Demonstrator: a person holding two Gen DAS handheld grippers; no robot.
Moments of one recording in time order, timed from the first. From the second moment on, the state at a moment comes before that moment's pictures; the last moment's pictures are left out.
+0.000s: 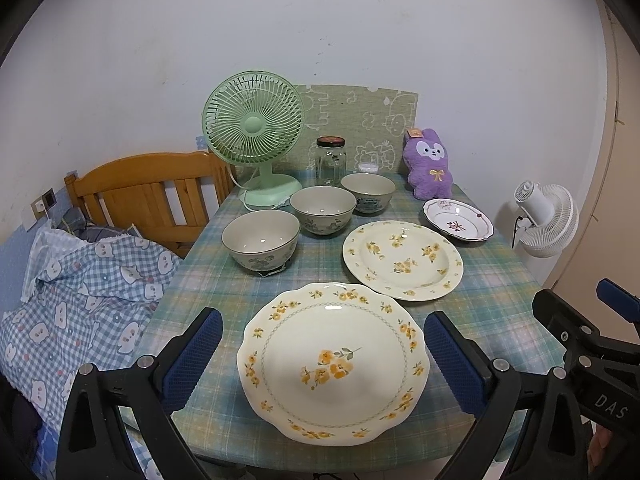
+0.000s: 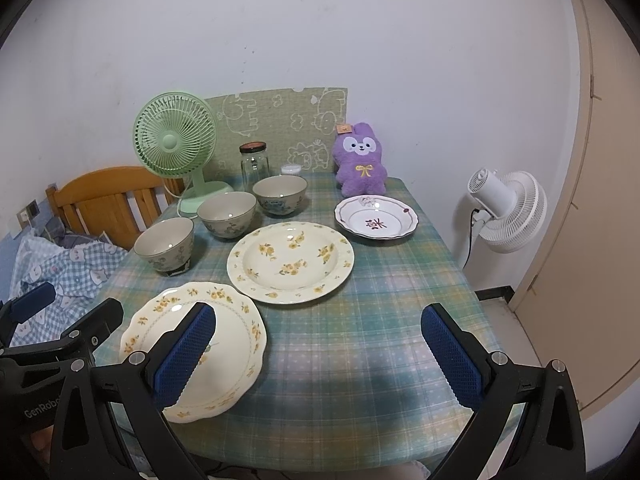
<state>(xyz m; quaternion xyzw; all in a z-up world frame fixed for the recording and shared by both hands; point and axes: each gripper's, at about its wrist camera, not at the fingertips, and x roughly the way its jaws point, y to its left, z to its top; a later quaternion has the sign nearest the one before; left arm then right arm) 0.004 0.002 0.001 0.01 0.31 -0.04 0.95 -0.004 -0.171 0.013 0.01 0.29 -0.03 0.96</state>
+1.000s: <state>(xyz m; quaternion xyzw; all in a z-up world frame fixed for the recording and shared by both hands) 0.003 0.003 0.002 0.01 0.31 -0.03 0.95 -0.004 -0.170 0.012 0.01 0.29 -0.03 0.96</state>
